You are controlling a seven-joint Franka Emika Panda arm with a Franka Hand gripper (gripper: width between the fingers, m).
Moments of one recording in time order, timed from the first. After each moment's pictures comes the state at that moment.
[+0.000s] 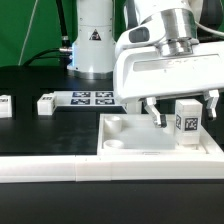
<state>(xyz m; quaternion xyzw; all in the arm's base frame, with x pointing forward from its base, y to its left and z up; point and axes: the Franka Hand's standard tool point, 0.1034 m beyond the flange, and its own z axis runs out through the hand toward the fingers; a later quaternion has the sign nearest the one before) 0.623 0.113 0.062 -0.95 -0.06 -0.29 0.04</state>
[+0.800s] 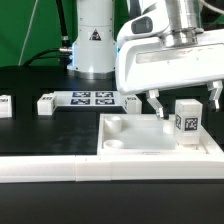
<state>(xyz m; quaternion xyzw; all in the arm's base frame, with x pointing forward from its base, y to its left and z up) 0.620 0.120 0.073 -0.98 -0.05 -0.16 0.07</state>
